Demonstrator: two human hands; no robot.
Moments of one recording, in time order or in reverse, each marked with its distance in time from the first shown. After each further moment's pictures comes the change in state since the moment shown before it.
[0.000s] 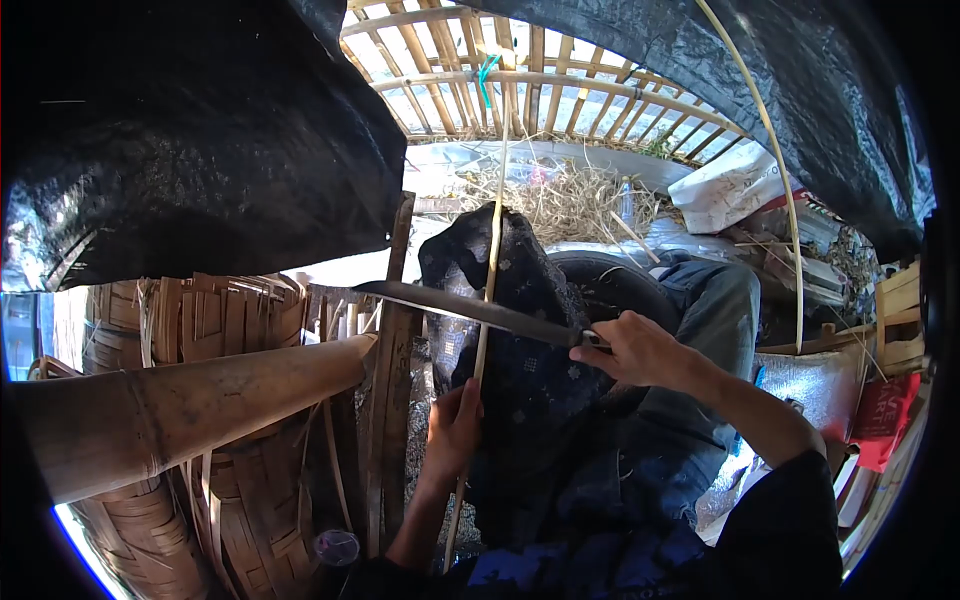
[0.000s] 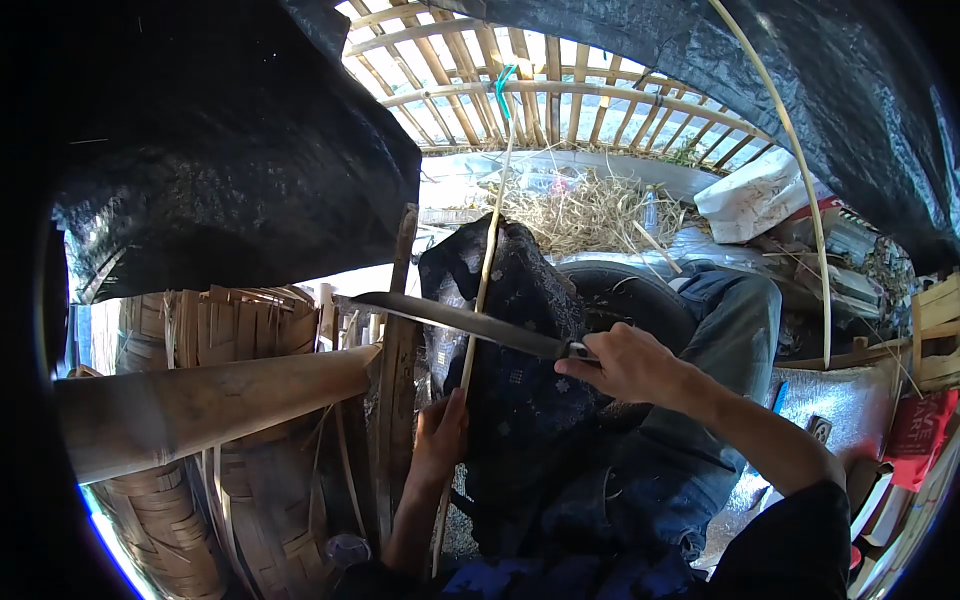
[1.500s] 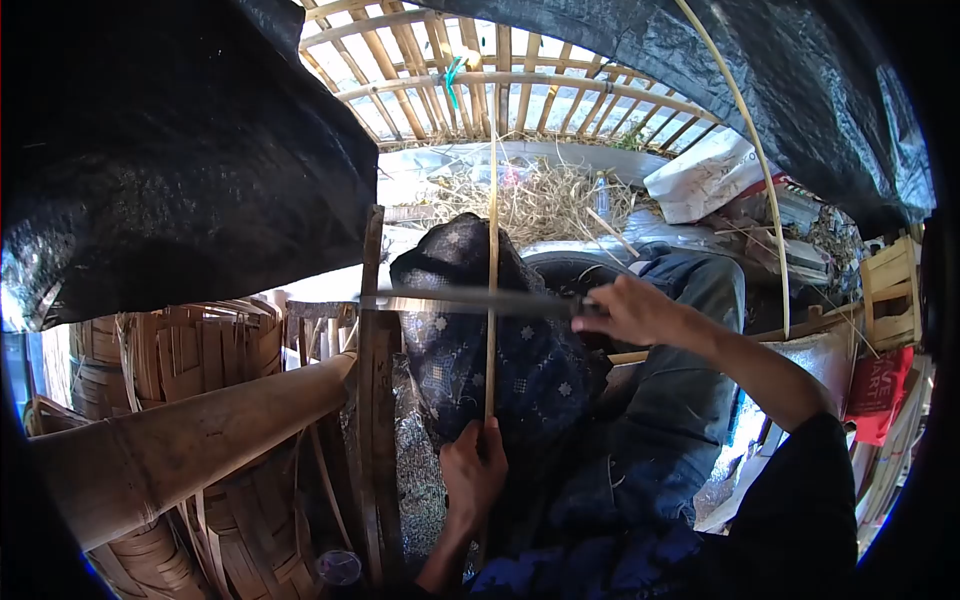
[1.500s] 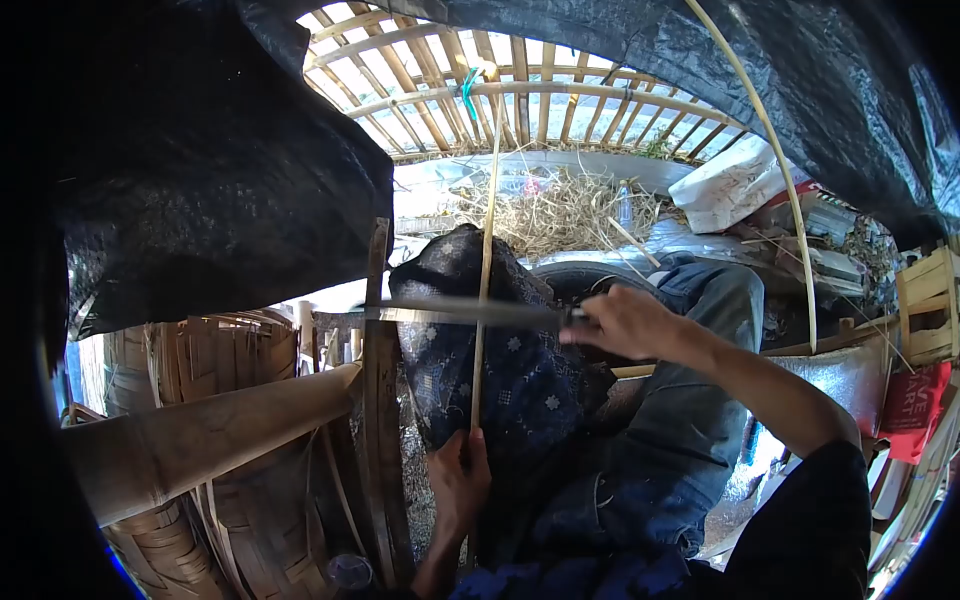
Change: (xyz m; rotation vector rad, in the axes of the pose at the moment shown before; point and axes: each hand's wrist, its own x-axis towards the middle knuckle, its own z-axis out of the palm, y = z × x) left_hand -0.027 0.001 0.034 0.341 0.186 0.323; right_hand 0.029 0.050 -0.022 -0.159 0.049 -0.124
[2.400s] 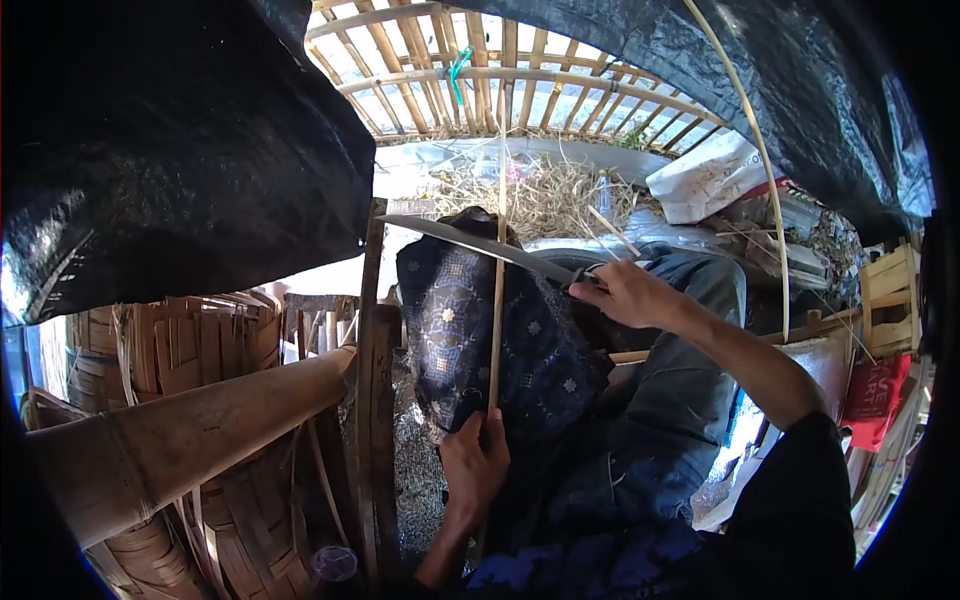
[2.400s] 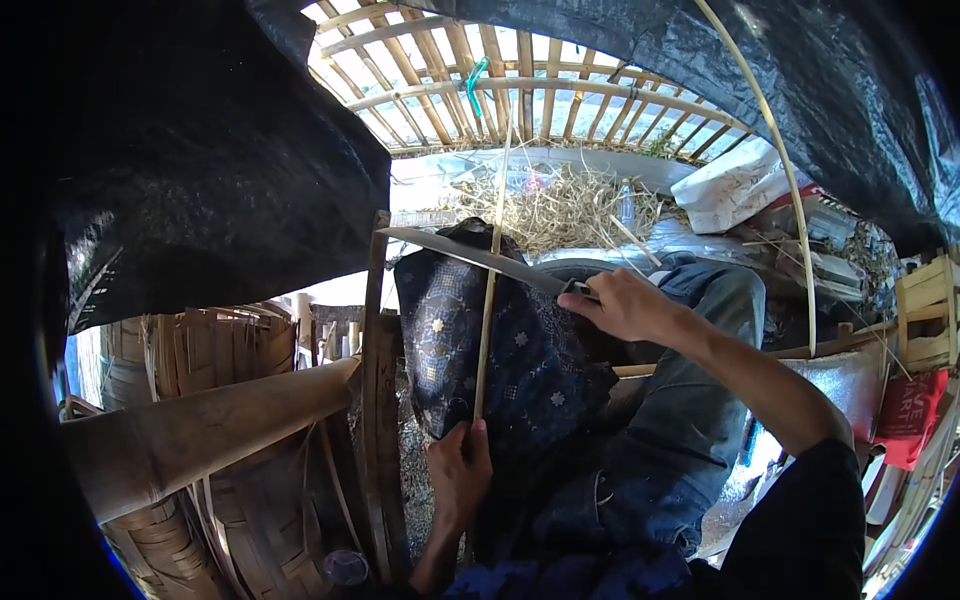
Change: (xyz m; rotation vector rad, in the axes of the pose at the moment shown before) left_hand 0.006 0.001 0.004 0.048 0.002 0.028; right_hand 0.015 0.004 0.001 0.091 0.087 0.175
